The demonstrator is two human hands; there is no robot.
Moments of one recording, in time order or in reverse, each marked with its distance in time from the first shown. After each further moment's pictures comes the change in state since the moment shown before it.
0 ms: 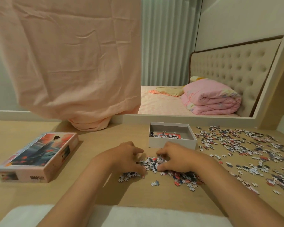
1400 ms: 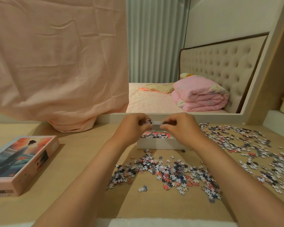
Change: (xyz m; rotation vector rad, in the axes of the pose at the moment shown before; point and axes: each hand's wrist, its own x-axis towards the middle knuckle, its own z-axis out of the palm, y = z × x) left_hand 0.077 0.049 -0.025 -0.414 0.615 0.243; right_hand 0.007 0.035 -0.047 0.391 0.668 0.102
